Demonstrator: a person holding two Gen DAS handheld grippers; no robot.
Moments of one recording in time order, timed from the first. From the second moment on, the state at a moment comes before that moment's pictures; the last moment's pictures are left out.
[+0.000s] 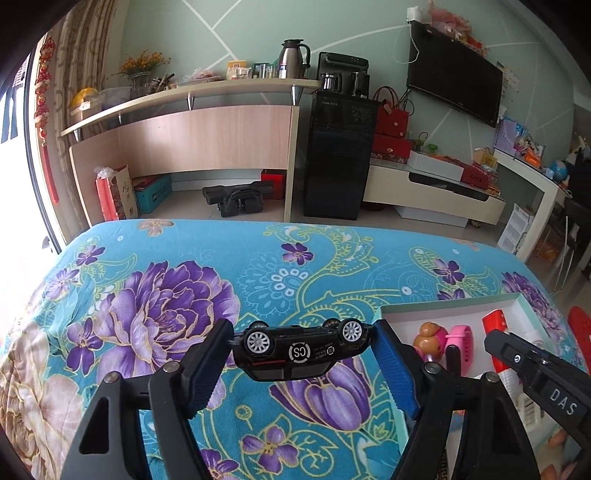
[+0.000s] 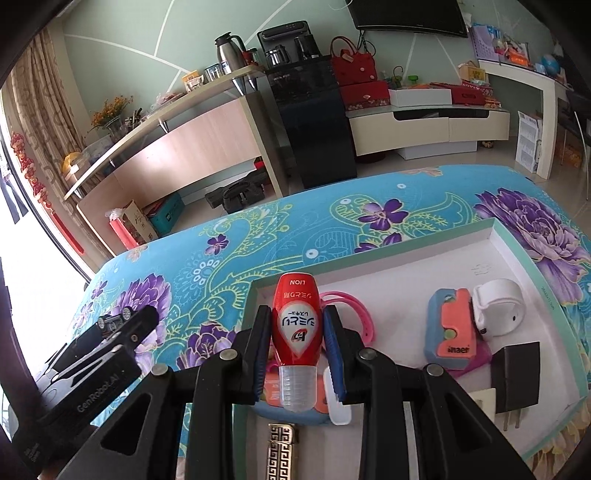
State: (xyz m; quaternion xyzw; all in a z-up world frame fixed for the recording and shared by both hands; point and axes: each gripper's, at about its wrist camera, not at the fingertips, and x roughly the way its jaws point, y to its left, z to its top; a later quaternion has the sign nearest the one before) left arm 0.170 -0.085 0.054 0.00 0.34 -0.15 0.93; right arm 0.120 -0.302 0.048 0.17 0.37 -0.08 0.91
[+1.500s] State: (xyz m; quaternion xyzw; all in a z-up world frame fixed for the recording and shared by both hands) left arm 0.112 -0.191 0.010 0.14 0.42 -0.24 0.87; right arm 0.077 -0.357 0.020 0.18 0.45 -0.11 0.87
